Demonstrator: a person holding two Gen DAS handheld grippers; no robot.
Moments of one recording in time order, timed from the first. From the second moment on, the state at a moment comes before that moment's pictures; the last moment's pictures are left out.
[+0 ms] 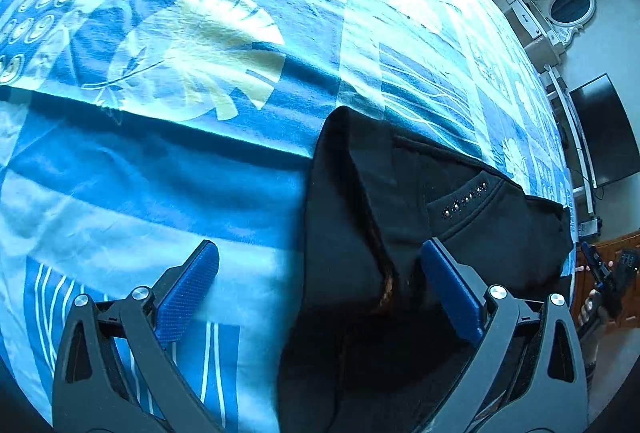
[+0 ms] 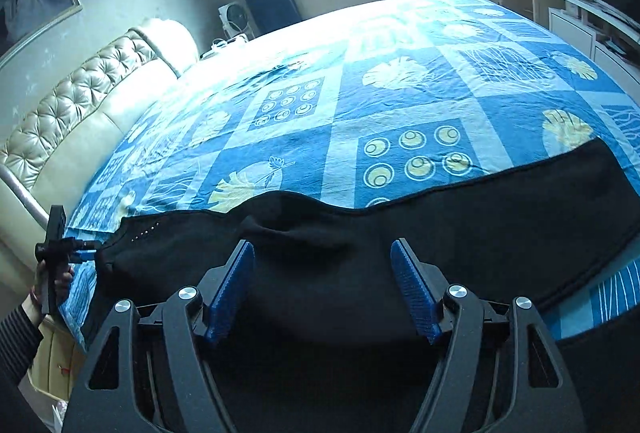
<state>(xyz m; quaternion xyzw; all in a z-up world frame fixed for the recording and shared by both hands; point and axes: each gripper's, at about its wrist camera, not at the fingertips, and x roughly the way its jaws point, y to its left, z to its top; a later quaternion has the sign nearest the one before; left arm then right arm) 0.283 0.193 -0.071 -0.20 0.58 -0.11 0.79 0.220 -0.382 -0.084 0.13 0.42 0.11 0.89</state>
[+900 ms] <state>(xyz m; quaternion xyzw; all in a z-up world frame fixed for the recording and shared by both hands) 0.343 0.152 -0.079 -0.18 0.58 -0.18 0.77 0.349 -0.268 -0.135 -0.05 0.57 0.27 0.77</state>
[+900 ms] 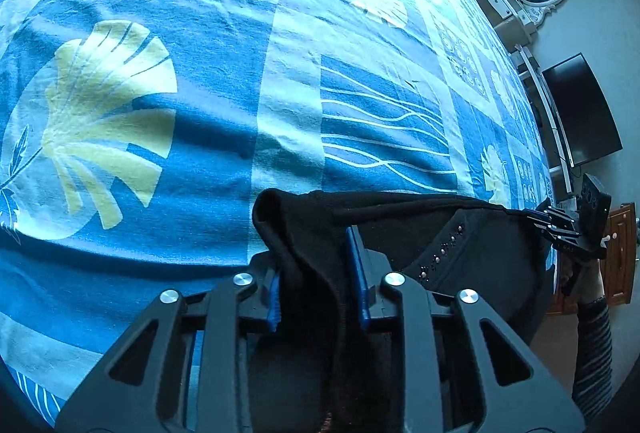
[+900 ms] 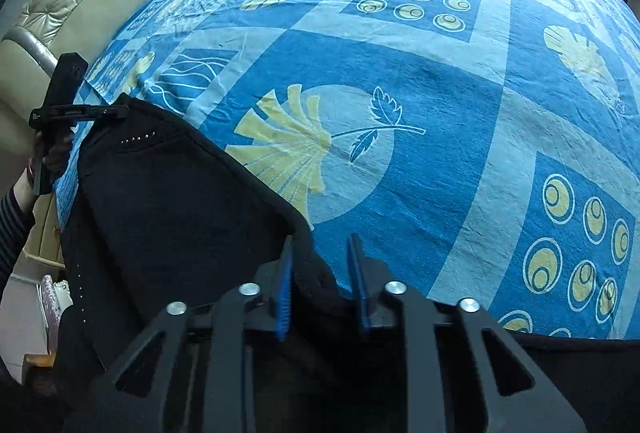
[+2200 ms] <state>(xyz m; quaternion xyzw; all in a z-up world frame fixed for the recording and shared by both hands) 0.059 0.226 -0.083 -0.35 0.49 -0.17 0.78 0.046 -0.263 -0.129 -0.07 0.47 0.20 0.86</state>
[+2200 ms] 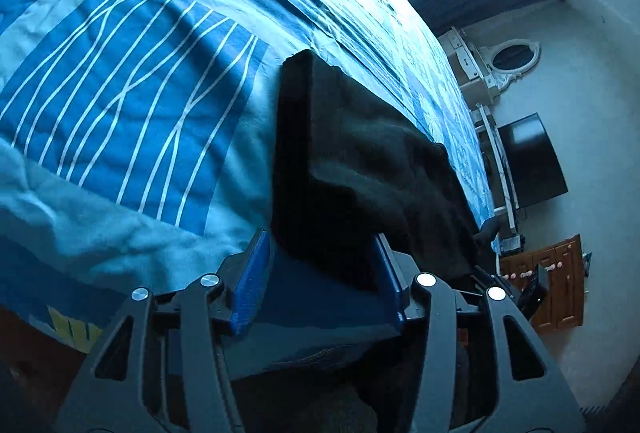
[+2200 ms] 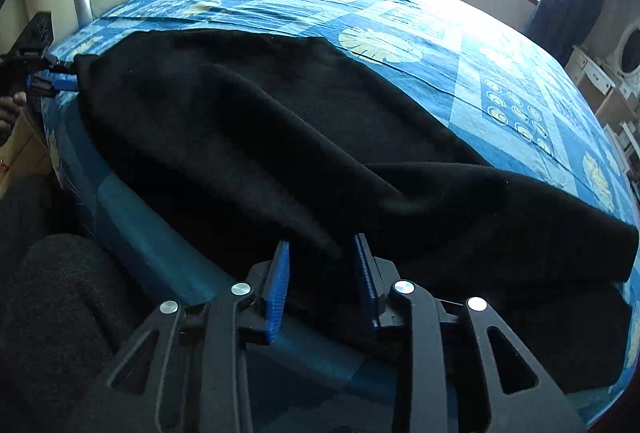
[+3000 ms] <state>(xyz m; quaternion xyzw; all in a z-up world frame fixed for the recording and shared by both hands) 0.067 0.169 -0.083 -0.38 0.49 -0.10 0.78 0.052 -0.307 -0.165 0.42 0.51 0.21 0.72</state>
